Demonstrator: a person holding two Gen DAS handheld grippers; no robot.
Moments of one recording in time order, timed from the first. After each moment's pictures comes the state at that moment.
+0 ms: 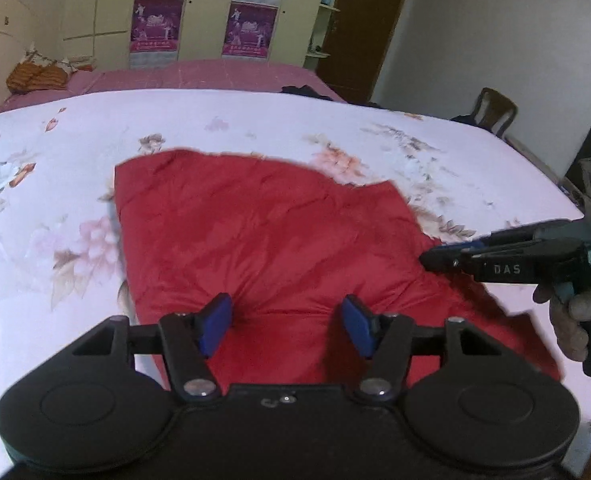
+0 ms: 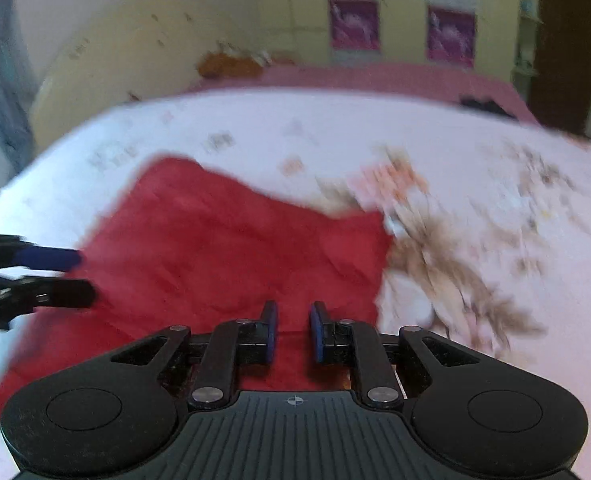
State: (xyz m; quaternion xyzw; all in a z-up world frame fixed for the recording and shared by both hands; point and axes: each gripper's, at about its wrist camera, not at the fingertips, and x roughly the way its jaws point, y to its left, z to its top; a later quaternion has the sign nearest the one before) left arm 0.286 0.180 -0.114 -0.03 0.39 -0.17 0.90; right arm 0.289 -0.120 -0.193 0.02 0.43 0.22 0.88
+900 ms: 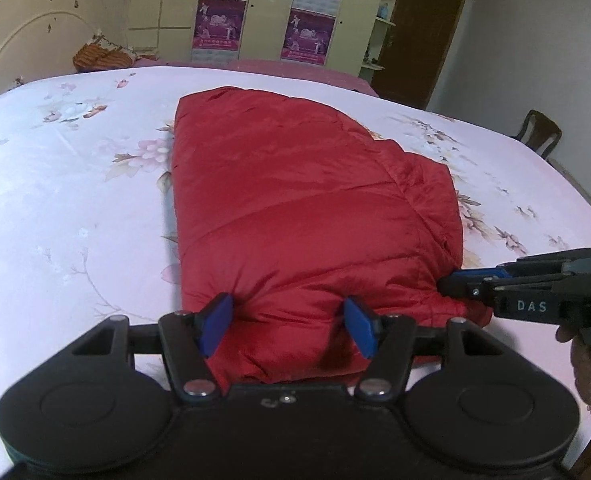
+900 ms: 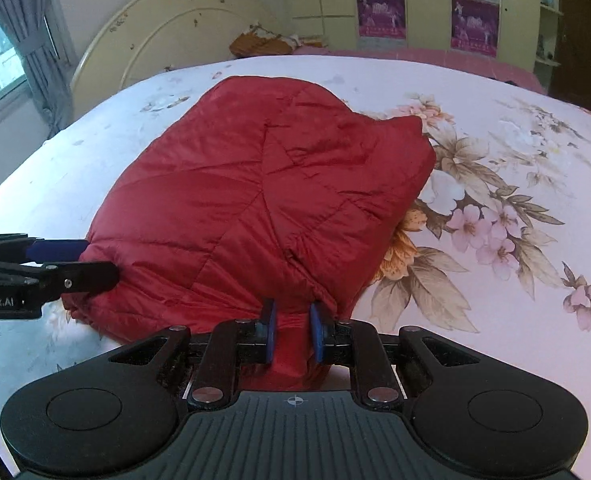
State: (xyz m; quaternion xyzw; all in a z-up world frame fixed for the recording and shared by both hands) left arm 0.169 0.162 -0.122 -0.06 0.38 -0.08 0.92; right arm 0.180 -0.109 -0.197 0.00 0.41 0.26 0.87
